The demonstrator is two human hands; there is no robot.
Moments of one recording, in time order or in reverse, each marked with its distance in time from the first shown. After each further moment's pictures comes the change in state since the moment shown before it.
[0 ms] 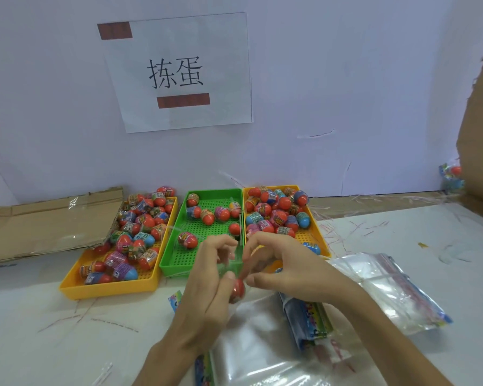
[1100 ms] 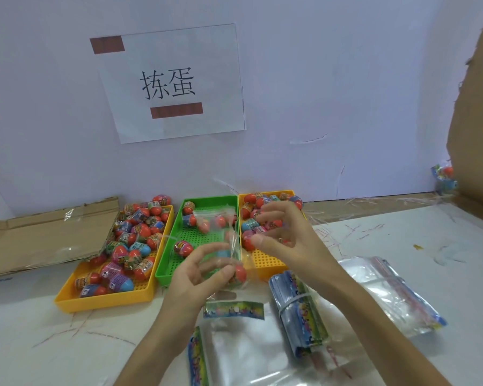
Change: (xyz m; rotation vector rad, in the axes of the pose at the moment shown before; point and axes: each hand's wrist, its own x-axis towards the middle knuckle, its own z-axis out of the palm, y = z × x) left_hand 0.017 -0.003 -0.012 -0.629 -0.043 -0.500; right_hand 0.002 -0.002 -0.010 0.219 0.405 -0.018
